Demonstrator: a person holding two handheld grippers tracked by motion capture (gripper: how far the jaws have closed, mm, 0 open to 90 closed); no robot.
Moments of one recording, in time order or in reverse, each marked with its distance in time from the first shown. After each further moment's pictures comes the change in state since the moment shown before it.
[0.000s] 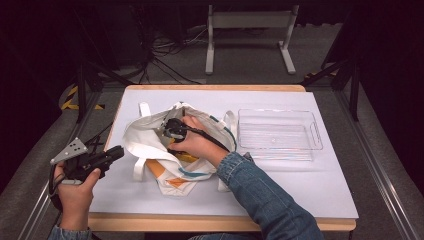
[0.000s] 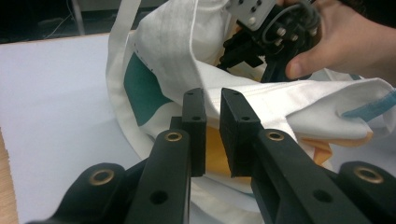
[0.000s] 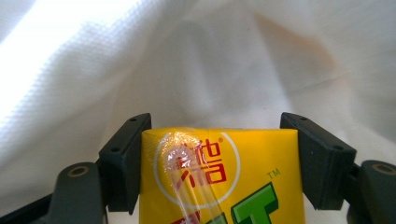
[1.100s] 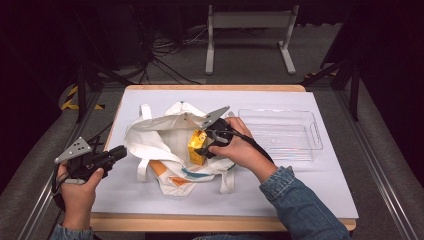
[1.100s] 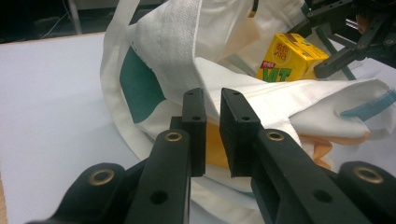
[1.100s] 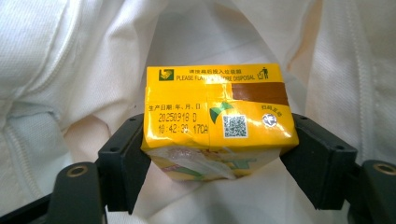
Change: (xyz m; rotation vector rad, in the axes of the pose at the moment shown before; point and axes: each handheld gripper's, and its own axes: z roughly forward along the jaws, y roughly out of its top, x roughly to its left) left arm -0.005 0.002 0.005 0.009 -0.004 0.005; right arm 0.020 -0.083 -0.110 -0.162 -0.106 0.080
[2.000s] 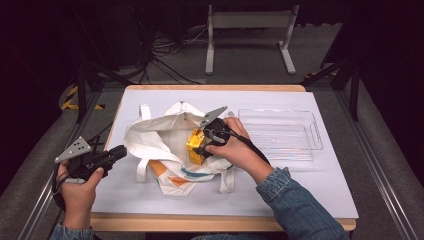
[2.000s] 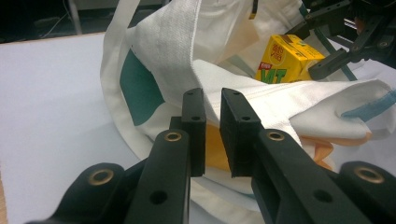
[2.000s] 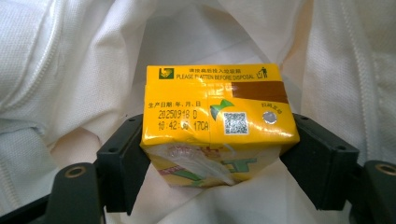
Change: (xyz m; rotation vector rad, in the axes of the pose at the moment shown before) left arm 0.002 -0.001 0.001 -0.005 -0.002 -0.001; right arm 0.002 0.005 0.008 0.006 -0.038 0.040
